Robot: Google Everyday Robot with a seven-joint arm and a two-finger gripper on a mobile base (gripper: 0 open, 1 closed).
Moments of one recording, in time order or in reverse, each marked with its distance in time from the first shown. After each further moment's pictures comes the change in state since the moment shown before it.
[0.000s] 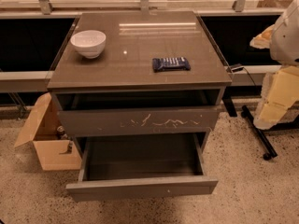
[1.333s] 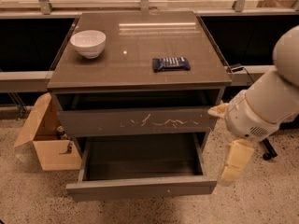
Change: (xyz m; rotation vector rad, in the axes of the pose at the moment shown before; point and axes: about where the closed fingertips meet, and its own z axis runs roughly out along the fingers) arm -0.004 0.082 0.147 -0.260 -0.165 -0.056
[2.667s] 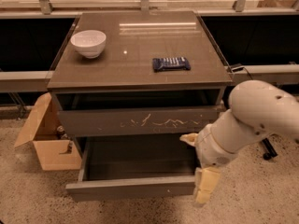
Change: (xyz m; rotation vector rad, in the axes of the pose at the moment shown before) arm -0.007 0.021 0.115 -0.115 -0.085 -0.112
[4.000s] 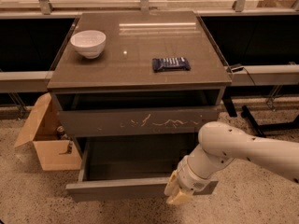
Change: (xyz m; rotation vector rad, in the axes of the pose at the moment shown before) arm 0.027 0.013 0.140 -0.159 -0.037 -0.019
